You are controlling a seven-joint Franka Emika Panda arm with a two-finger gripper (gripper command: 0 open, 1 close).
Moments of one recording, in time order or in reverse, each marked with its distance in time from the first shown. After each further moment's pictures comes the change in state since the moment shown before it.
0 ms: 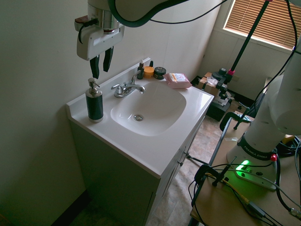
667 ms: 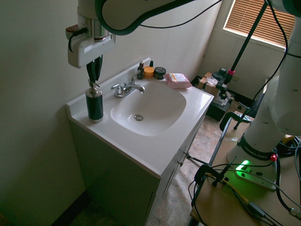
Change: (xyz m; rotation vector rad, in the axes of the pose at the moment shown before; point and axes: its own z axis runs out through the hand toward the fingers) arm -0.001 -0.023 0.027 -0.022 -0.017 -0.006
